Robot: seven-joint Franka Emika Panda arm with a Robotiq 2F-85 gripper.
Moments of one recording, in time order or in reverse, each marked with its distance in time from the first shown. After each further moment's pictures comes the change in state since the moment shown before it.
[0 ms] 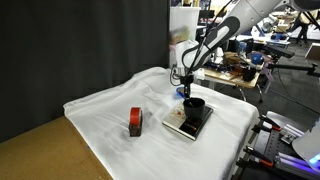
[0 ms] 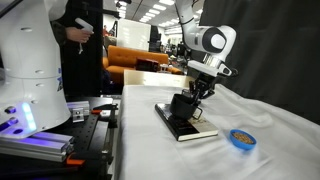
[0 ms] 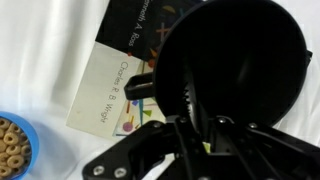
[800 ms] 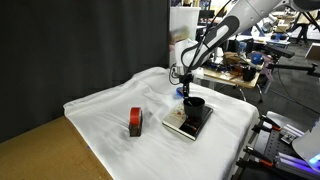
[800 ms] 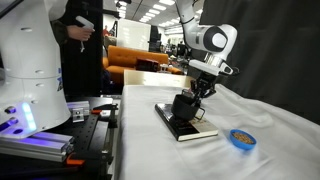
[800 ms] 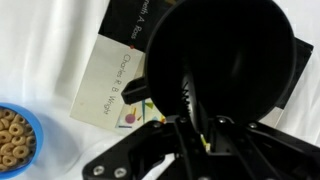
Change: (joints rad) arm 0.001 0.003 0.000 0.019 0.000 -0.002 0.000
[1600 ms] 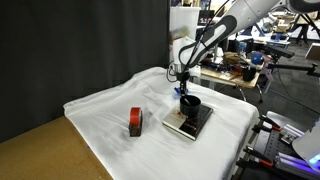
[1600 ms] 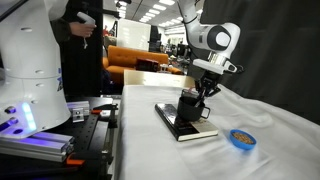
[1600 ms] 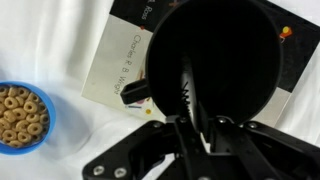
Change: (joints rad) arm 0.000 0.024 -0.001 0.063 -0.012 0.000 -0.002
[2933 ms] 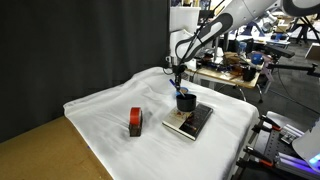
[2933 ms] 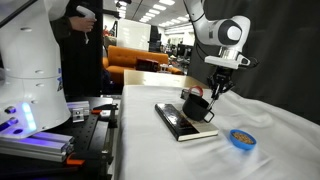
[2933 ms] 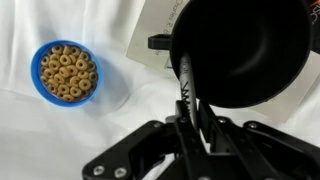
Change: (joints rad) arm -0.007 0.041 -0.020 0.141 -0.047 -0.002 -0.002
